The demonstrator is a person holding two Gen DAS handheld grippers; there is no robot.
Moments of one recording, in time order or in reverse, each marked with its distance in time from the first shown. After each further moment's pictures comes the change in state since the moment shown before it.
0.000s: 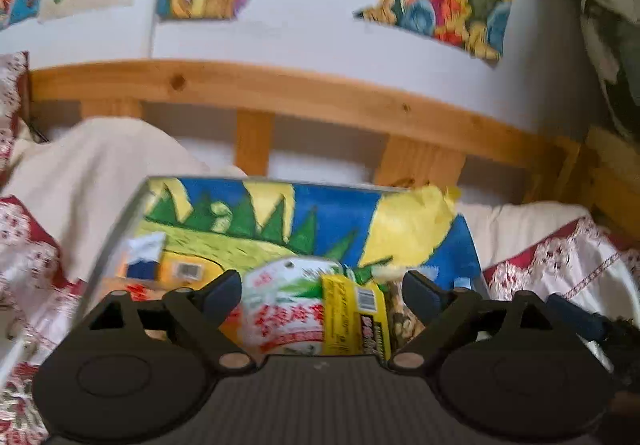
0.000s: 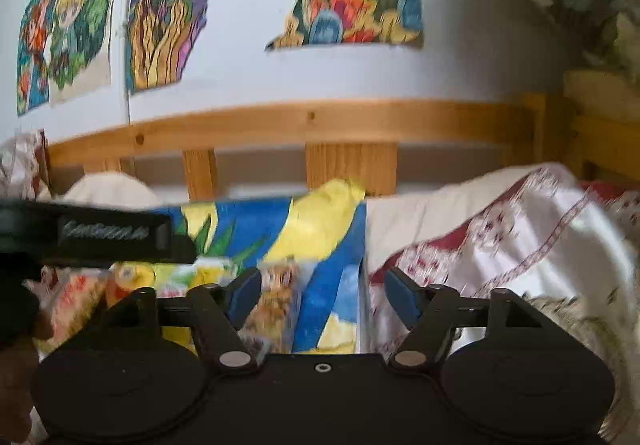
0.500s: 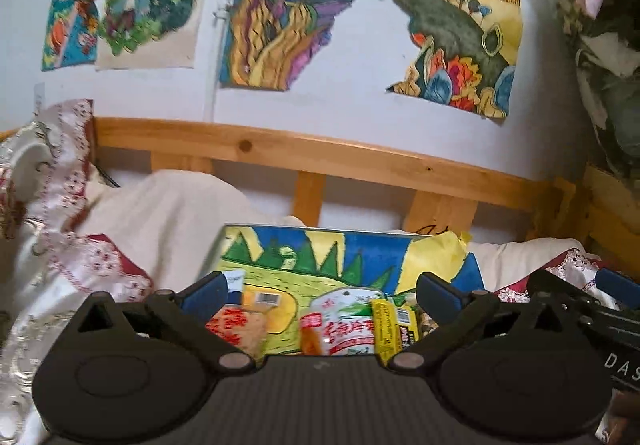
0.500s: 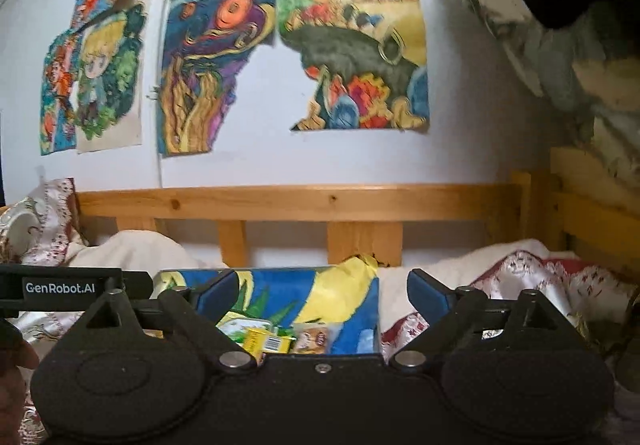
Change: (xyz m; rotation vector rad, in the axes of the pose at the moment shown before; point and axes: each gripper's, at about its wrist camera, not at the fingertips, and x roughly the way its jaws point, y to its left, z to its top) left arm -0.094 0.031 0.012 0.004 -0.111 0.075; right arm -0.081 0.027 0.047 -0.024 -0.117 0.019
